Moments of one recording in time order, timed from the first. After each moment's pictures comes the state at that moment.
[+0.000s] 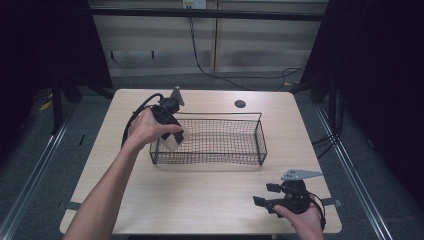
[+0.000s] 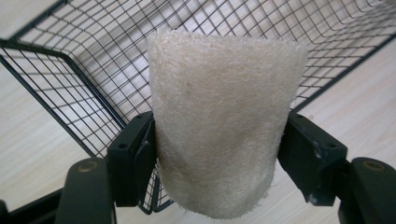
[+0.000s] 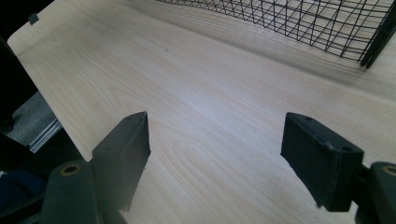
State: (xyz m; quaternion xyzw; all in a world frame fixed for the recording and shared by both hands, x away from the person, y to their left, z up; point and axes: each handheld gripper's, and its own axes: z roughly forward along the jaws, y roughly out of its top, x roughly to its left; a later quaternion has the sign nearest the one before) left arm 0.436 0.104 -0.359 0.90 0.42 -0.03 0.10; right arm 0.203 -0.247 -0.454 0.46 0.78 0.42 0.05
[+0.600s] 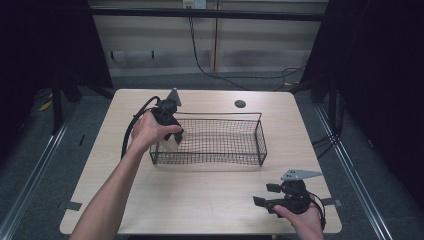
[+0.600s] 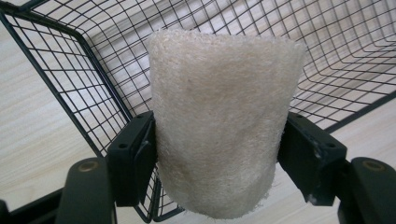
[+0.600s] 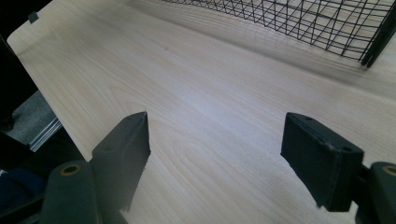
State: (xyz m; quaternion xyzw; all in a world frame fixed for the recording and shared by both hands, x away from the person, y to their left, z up) left arm 0.442 0.106 -0.373 0.87 0.49 -0.03 0.08; right arm 0.203 -0.247 -0.454 0.46 0.78 0.42 0.05
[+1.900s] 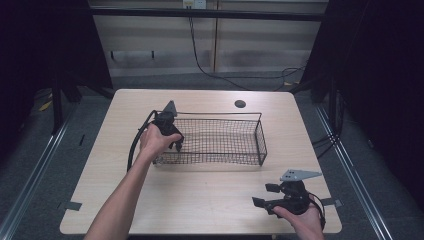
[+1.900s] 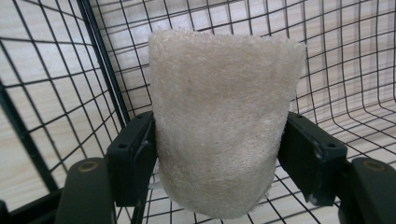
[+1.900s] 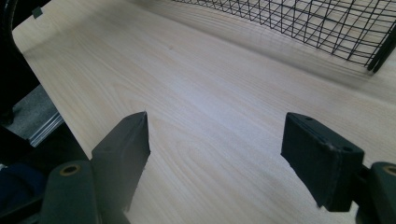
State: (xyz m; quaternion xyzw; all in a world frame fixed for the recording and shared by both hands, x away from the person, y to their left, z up) left arm 0.447 0.110 -0.432 0.80 0.60 -0.05 0.05; right arm 0.202 -0.245 -0.453 0.45 0.79 0.42 0.05
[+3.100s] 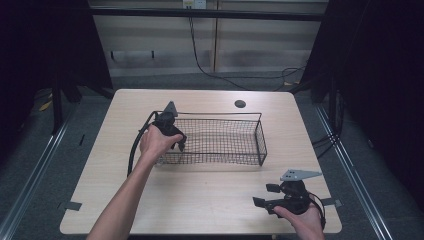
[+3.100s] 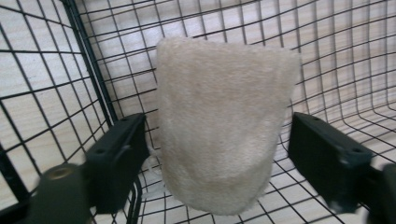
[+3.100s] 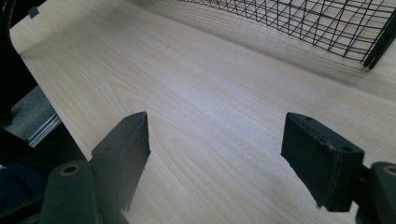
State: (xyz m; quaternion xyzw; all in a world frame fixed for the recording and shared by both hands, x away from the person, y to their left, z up) left arm 0.446 0.108 -0.431 0.80 0.59 -0.04 0.08; right arm 0.203 -0.247 -0.454 0.46 0.79 0.41 0.05
